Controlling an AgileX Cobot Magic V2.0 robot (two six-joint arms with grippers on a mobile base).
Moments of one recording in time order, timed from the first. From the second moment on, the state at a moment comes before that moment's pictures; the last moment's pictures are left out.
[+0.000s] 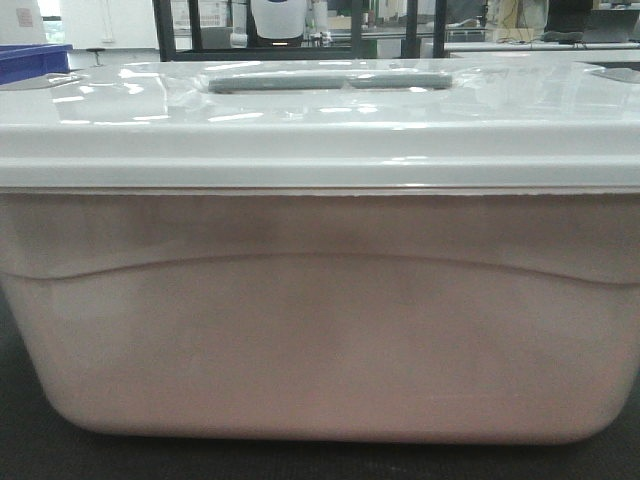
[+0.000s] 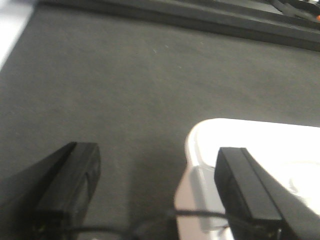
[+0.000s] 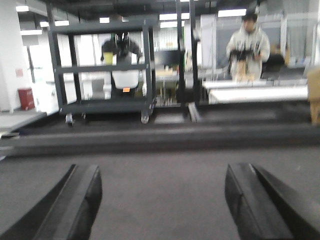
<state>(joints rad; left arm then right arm) -0.07 0.61 -0.76 -0.47 0.57 0.23 -0.01 0.43 -0.52 0.16 0.00 -0.02</state>
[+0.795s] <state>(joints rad) 0.22 1.20 -0.98 -1.04 1.13 0.71 -0.17 1.00 -1.07 0.47 0.92 -0.08</state>
